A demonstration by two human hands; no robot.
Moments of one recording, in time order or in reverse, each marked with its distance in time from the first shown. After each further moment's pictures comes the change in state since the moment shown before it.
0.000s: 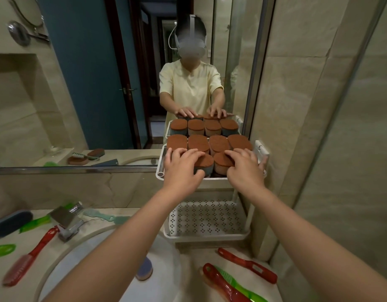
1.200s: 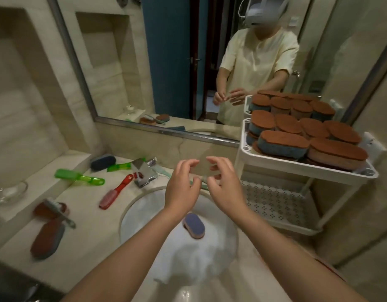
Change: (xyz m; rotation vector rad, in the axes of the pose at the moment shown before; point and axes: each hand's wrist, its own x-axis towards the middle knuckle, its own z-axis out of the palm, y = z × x) left_hand -0.155 -0.147 -0.038 -0.332 0.211 -0.426; right_hand -0.107 -0.173 0.128 0.709 -0.193 -0.365
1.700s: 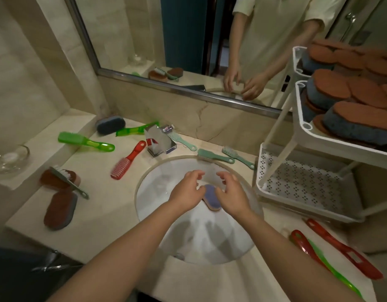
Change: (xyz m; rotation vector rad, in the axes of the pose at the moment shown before) left_hand -0.021 -0.136 0.009 0.071 -0.523 -0.426; right_hand -0.029 0.092 0.110 -0.176 -0.347 0.467
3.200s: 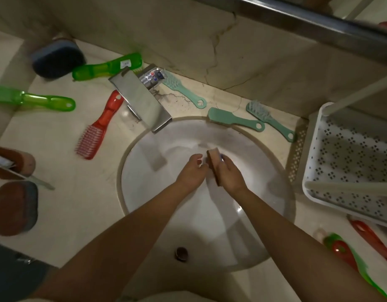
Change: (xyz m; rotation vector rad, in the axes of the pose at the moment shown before) left_hand 0.104 -0.094 0.073 -0.391 -0.238 -0.566; right_hand 0.097 0.068 0.101 0.240 -0.322 0.586
